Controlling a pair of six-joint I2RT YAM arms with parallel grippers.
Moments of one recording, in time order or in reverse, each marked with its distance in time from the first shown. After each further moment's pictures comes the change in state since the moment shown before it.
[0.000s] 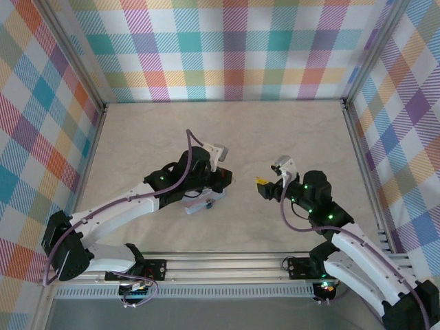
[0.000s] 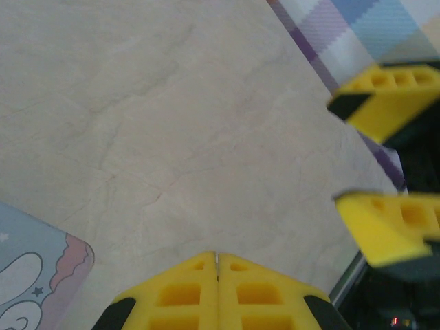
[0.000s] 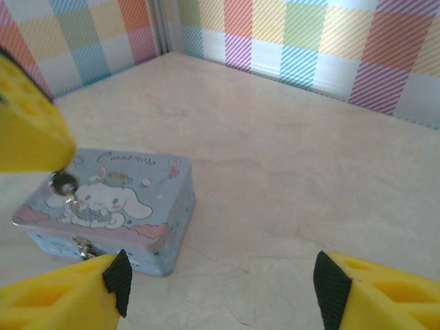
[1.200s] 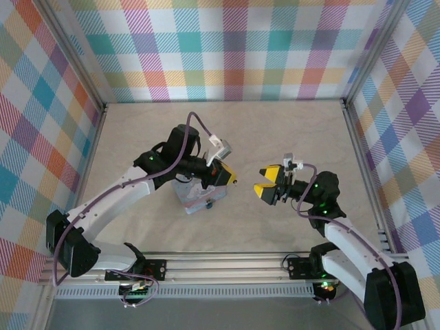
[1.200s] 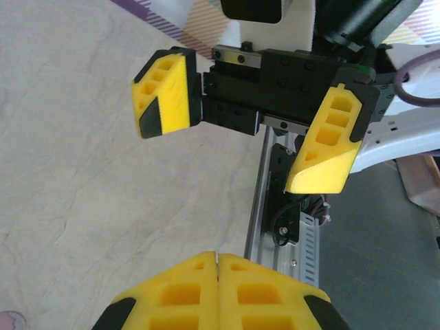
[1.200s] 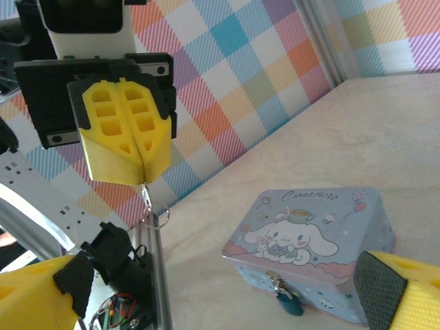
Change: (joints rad) left arm 0.172 0.060 0.186 -0.197 0.615 0.460; right arm -0.210 0.188 -0.146 0.661 -0.699 0.571
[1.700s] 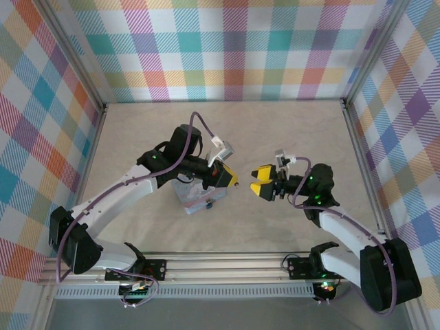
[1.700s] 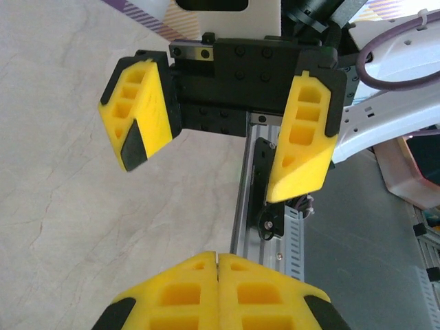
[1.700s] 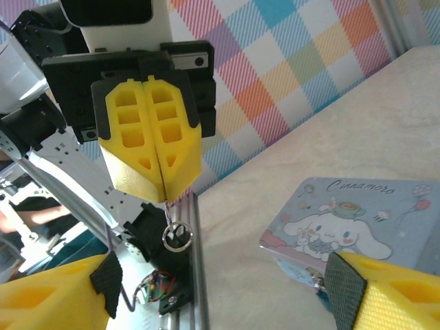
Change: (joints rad) left arm 0.003 0.025 0.000 0.001 0.062 0.010; right arm 0.039 0.167 0.067 0.127 -0.141 0.071
